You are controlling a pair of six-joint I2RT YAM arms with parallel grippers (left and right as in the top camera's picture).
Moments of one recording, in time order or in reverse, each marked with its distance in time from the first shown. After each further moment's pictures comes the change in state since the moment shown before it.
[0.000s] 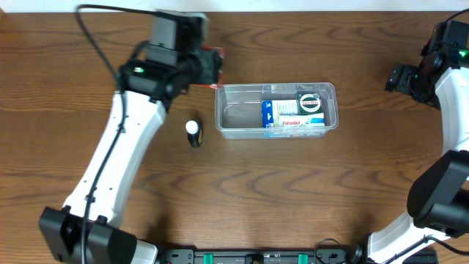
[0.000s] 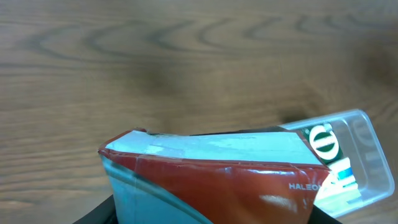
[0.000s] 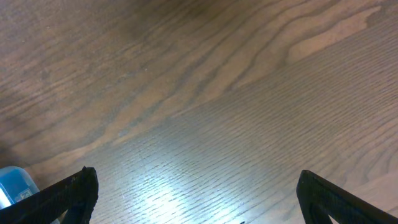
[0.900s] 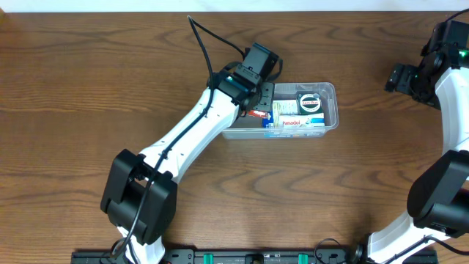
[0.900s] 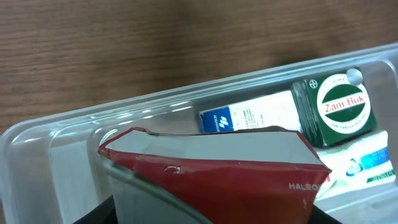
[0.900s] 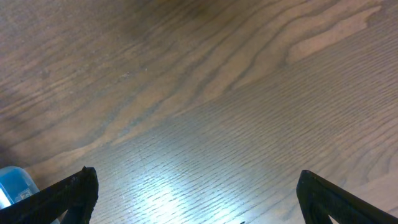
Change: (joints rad) left arm -0.296 0.270 0.000 0.047 -0.179 -0.197; right arm 0.000 0.000 0.000 0.000 0.000 0.000
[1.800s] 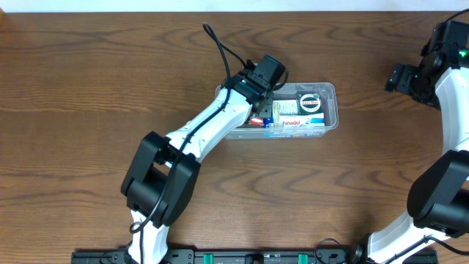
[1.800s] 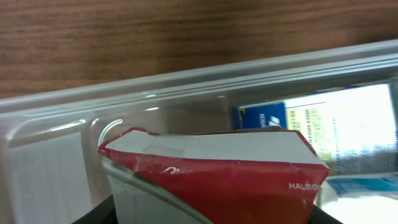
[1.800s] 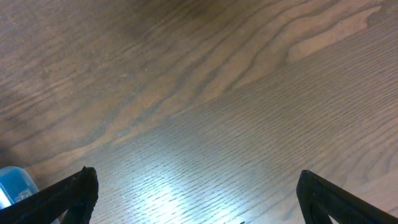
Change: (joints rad) left arm -0.016 0.146 -0.001 0.003 -0.096 -0.052; right arm 0.000 0.000 0.000 0.000 0.000 0.000
